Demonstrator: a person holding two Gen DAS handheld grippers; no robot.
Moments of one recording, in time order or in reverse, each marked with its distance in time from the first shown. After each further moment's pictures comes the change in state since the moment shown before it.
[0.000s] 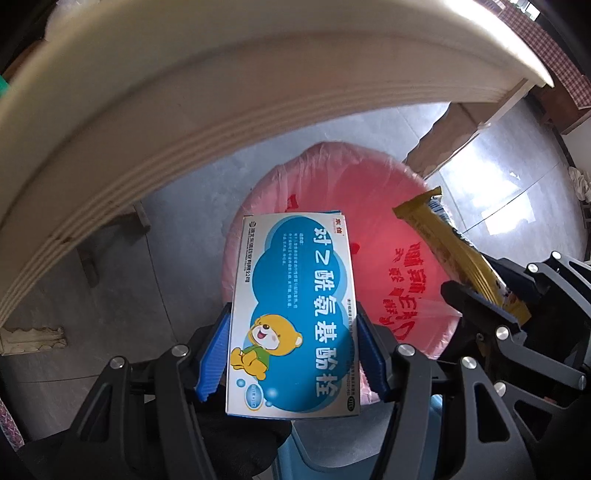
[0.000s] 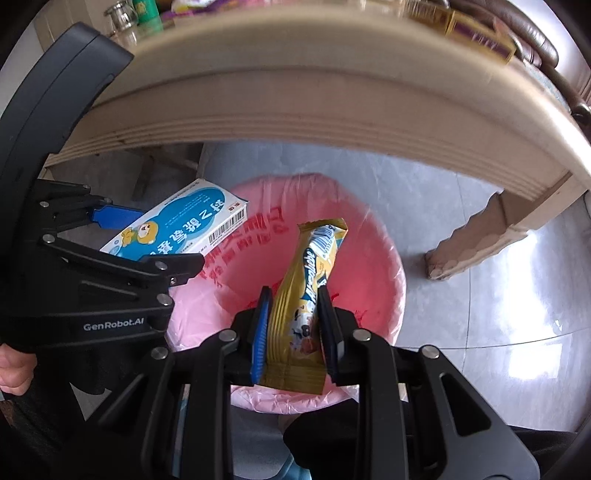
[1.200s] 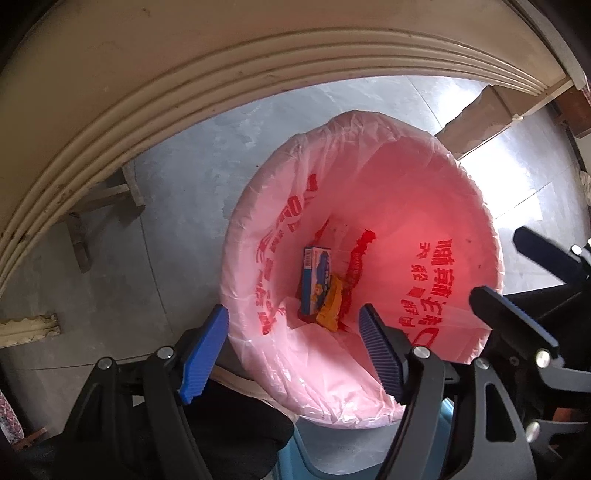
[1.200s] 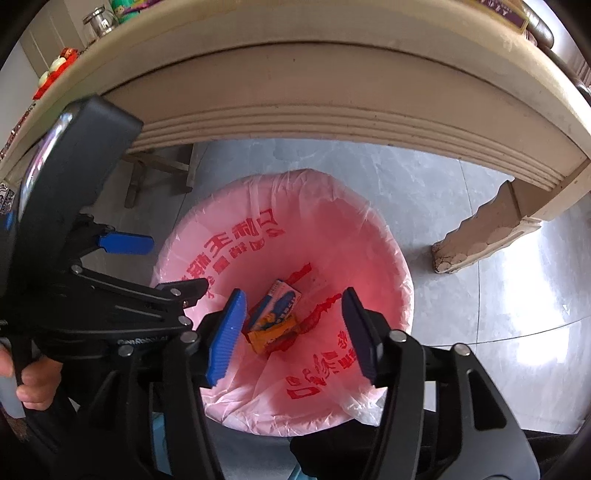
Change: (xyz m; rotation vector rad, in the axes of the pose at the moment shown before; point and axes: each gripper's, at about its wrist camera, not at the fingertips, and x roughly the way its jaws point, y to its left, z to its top) left arm 0.045 0.015 0.012 -0.033 0.073 0.015; right arm 0.023 -0.012 0.012 0.058 0.018 0.013
